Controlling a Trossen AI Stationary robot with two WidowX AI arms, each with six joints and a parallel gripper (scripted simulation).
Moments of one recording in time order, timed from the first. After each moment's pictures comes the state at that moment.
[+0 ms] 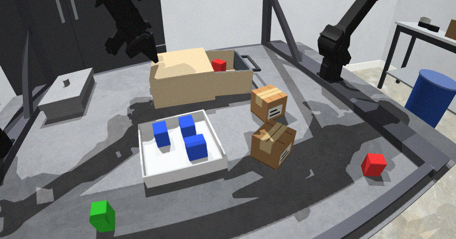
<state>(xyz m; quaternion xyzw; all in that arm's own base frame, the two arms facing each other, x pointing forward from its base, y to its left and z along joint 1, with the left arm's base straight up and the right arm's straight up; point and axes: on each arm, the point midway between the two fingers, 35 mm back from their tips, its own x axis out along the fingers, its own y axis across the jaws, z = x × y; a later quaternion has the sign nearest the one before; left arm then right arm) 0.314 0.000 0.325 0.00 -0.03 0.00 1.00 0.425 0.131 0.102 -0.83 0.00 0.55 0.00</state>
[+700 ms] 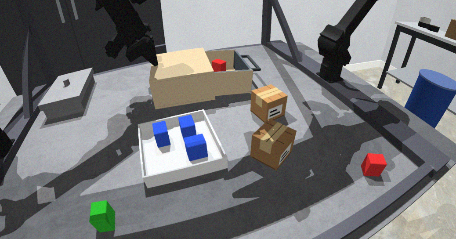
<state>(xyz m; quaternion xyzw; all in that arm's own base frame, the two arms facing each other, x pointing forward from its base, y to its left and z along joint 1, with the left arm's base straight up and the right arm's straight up) 0.314 0.000 0.325 0.00 -0.03 0.00 1.00 0.423 0.131 0.093 -0.83 0.00 0.56 0.00</state>
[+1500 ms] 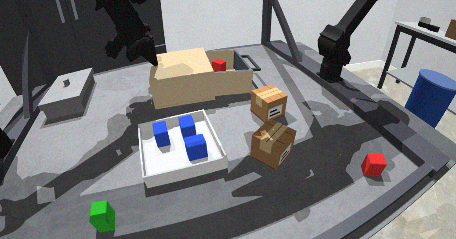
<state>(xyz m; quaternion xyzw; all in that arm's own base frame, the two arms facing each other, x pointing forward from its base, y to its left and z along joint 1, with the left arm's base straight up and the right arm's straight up) 0.314 0.000 0.325 0.00 -0.03 0.00 1.00 0.423 0.131 0.093 -0.83 0.00 0.55 0.00</state>
